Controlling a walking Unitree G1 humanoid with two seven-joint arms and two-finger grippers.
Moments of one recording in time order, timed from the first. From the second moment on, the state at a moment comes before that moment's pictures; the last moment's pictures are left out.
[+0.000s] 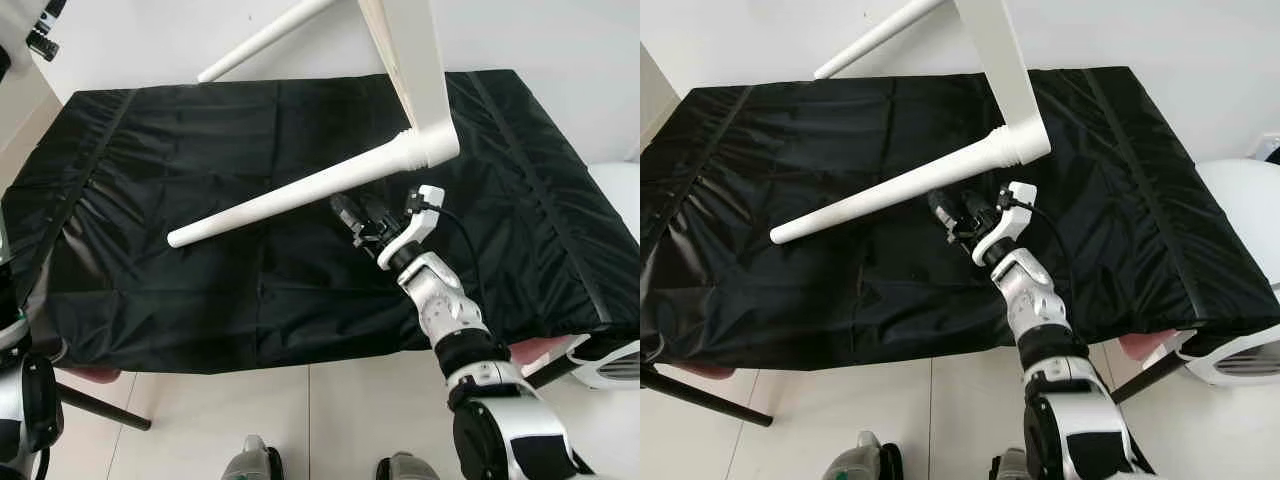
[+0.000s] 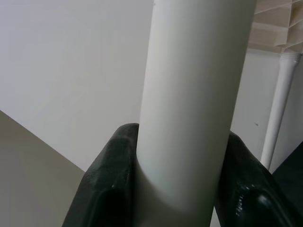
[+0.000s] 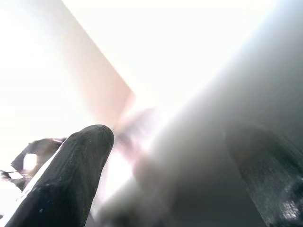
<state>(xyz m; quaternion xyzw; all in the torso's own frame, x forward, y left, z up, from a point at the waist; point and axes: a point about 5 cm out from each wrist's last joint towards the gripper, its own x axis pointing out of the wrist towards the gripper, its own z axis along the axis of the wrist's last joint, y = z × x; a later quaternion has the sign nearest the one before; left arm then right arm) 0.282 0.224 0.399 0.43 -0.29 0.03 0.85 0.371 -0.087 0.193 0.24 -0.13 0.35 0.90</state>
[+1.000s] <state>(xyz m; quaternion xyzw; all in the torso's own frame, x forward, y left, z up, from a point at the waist) 0.273 0.234 0.397 0.37 -0.29 0.03 0.88 0.370 -0.115 0.263 0.28 -0.29 0.27 0.87</state>
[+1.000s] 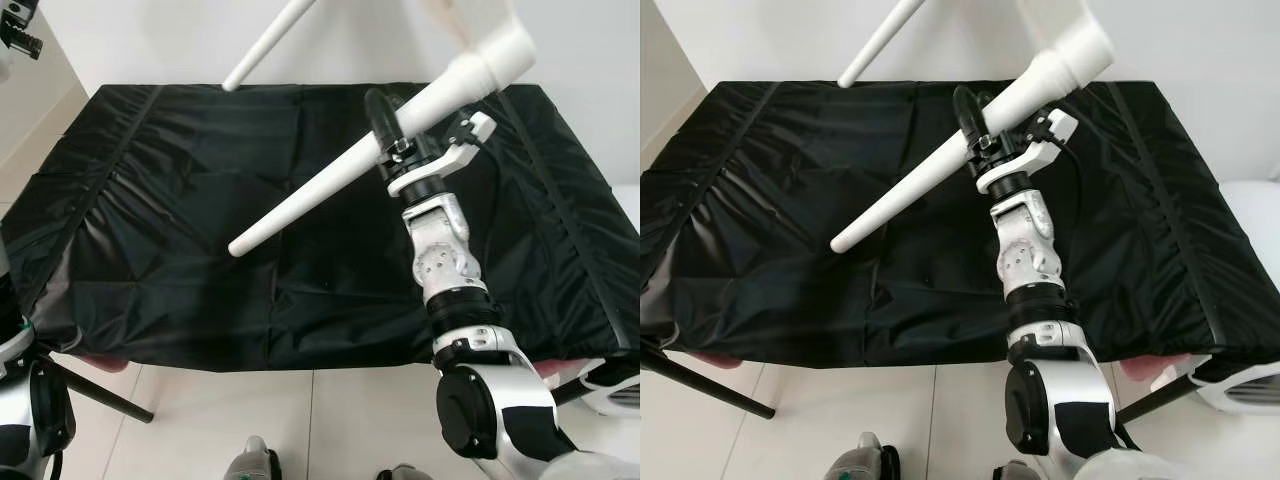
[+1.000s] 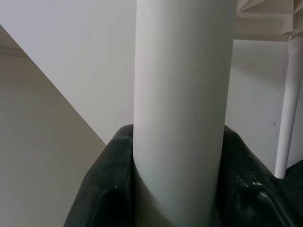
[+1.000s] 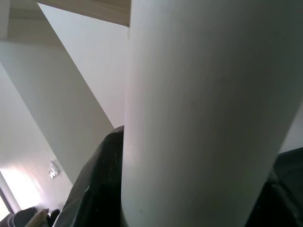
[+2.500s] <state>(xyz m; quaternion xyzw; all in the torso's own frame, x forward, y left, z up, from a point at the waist) 0.307 0.203 0.307 0.08 -0.13 0.02 0.99 0.337 -0.153 0.363 0.02 -0.25 0.22 0.94</state>
